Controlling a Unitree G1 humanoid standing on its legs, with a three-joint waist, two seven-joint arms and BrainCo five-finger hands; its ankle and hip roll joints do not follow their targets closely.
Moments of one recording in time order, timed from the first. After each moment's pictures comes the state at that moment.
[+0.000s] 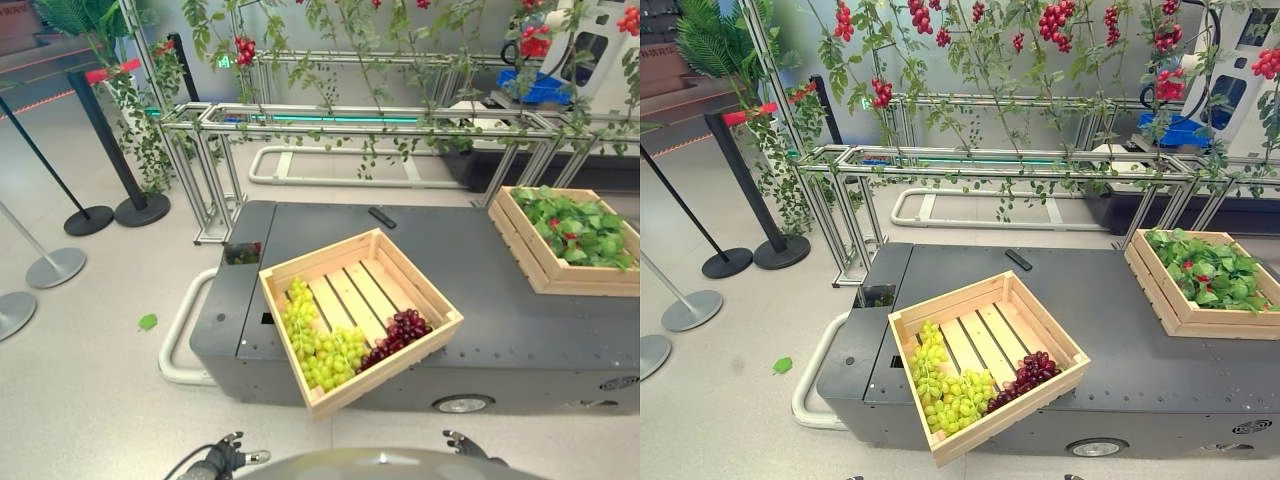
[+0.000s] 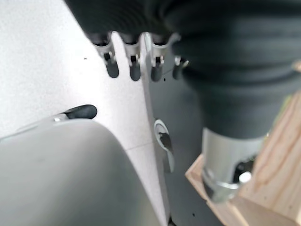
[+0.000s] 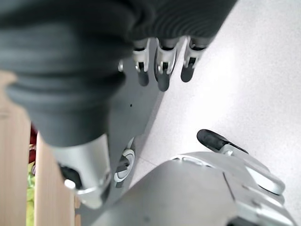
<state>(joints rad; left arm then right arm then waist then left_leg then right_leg) 0.05 0.23 -0.15 1.24 -0.02 -0.14 -0.08 0.06 -0.25 0.21 1.22 -0.05 -0.14 0.02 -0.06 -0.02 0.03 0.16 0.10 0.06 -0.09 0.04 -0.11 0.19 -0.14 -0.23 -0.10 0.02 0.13</state>
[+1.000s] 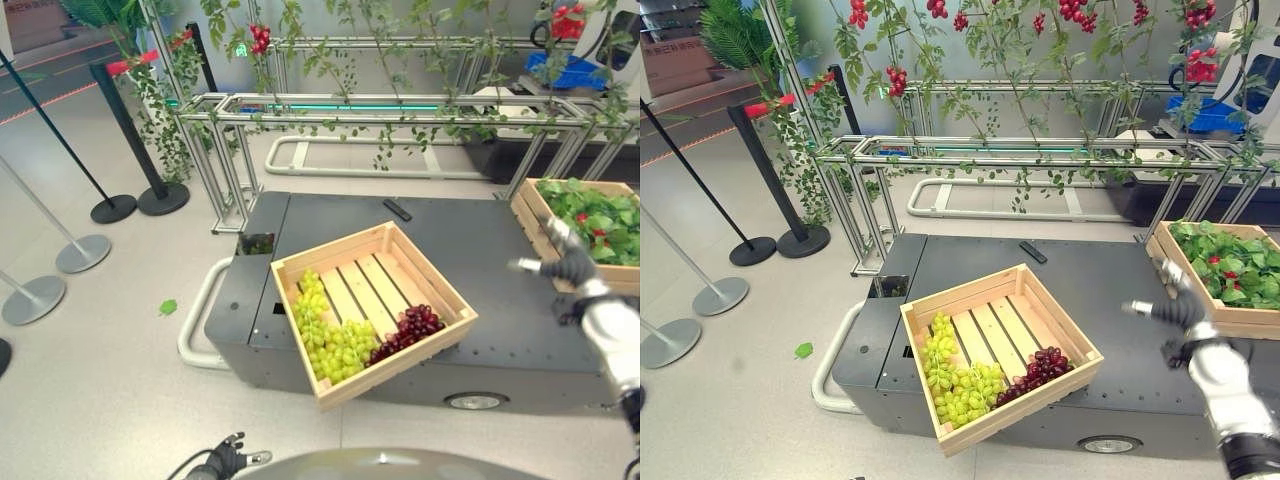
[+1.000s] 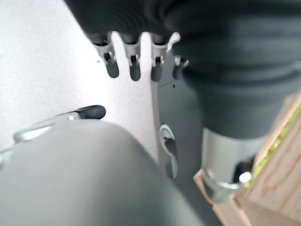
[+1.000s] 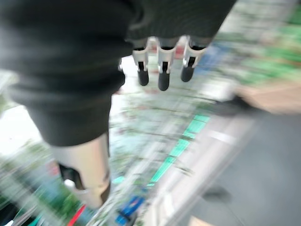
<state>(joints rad) 0.09 0.21 -0.13 1.21 -0.02 -0.17 -0.10 -0.18 -0.93 -0.04 0.26 0.03 -0.26 -0.02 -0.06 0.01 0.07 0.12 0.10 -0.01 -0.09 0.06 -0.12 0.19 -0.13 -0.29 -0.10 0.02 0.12</state>
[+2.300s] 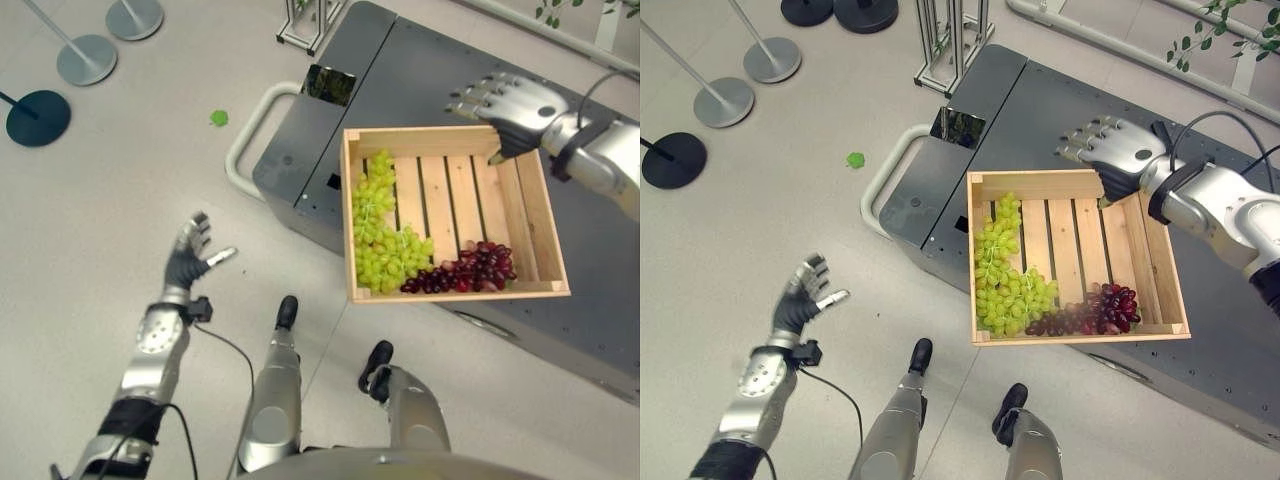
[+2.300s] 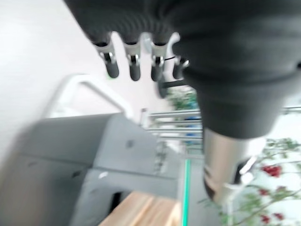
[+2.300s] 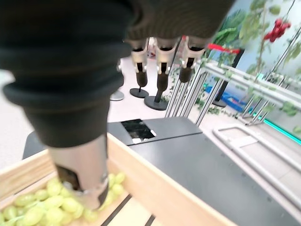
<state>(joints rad) -0.11 0.49 -0.03 0.27 -0.45 -0.34 0.04 -0.99 -1.24 0.73 0.34 -0.63 -0.31 -0.08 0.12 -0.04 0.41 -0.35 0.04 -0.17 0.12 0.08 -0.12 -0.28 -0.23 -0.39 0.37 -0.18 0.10</state>
